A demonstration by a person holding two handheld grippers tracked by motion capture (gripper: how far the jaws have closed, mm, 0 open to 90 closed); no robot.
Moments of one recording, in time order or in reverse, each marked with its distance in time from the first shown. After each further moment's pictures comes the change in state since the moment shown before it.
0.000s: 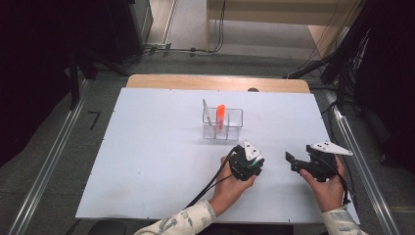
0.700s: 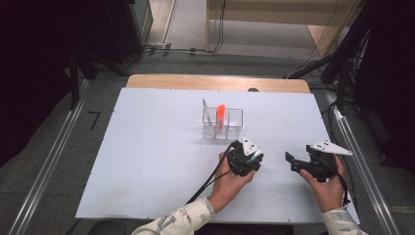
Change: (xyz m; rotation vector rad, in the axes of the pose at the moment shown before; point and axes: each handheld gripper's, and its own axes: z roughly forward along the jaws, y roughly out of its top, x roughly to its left) left arm 0.006 0.010 -0.006 -0.024 0.007 -0.017; right arm 0.000 0.000 0.000 0.000 -0.001 -0.002
